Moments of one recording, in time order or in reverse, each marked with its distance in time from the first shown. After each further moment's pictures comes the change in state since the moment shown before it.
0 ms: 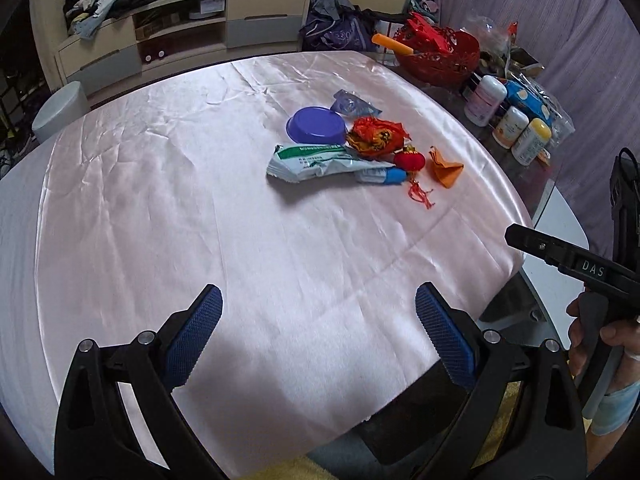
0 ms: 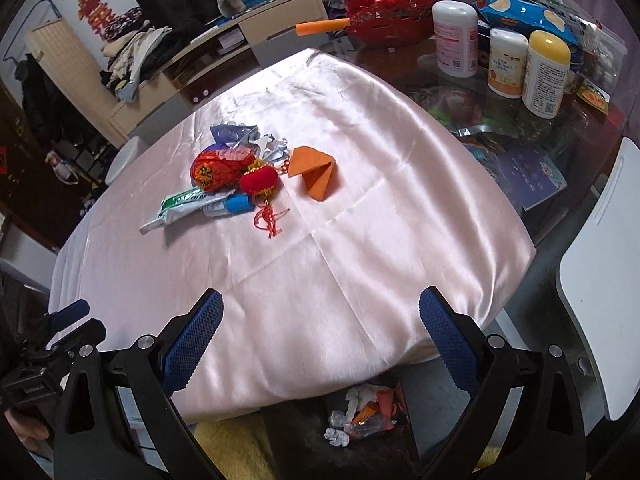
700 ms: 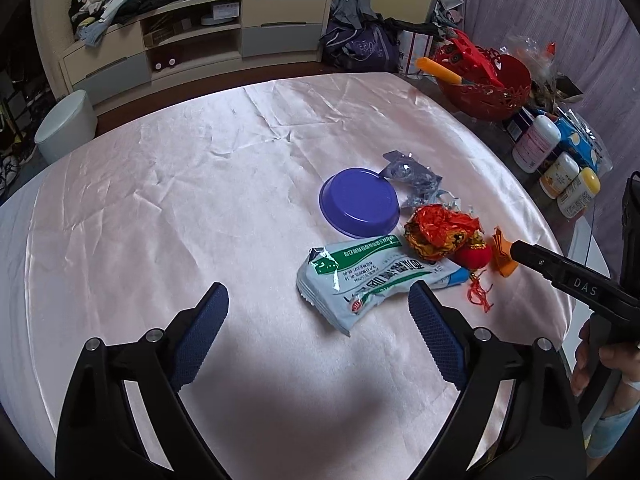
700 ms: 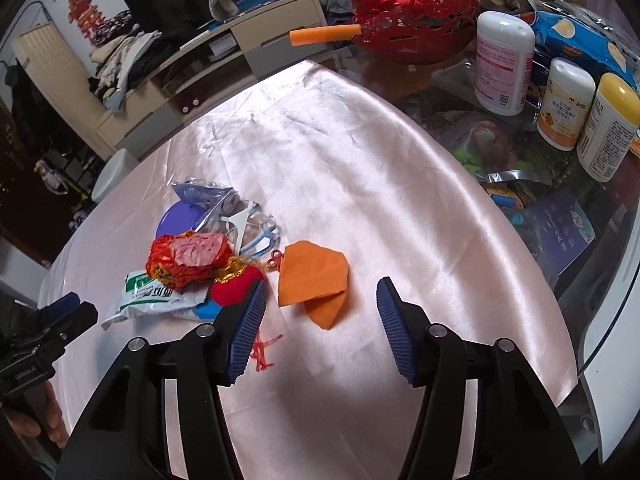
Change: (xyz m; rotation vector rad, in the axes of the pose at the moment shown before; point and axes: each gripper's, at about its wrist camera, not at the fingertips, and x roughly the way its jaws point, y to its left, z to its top) left arm 0.066 0.028 0.086 -0.027 -0.018 0.052; right arm 0.071 0.005 0.079 0.002 -0.017 -0.025
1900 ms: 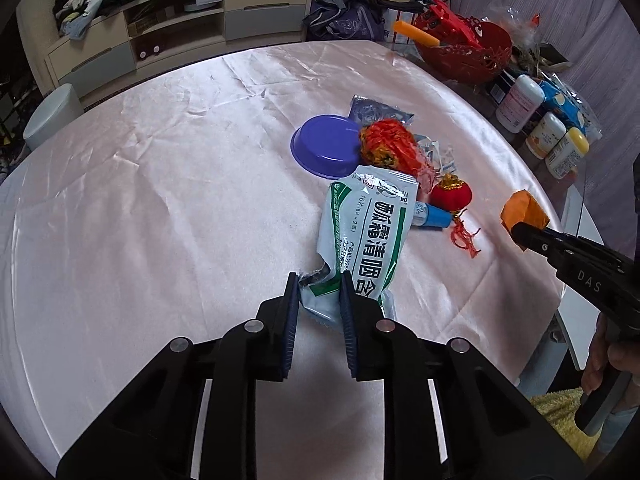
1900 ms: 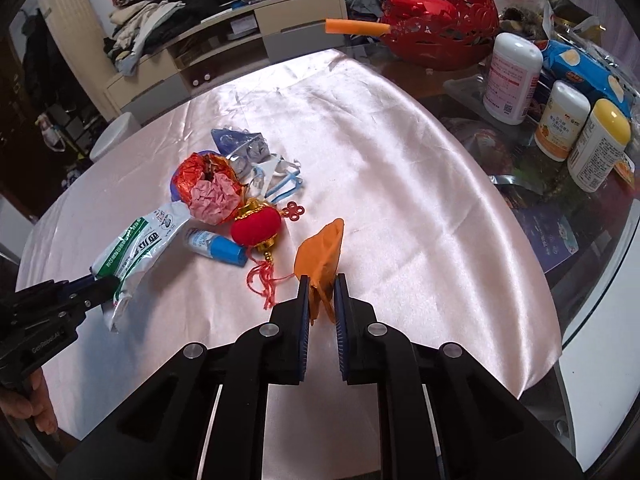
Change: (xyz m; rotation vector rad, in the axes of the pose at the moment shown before) left arm -0.010 -0.018 -0.042 0.041 0.051 -0.030; right arm -0.029 0.024 -0.037 -0.144 0.008 -0.049
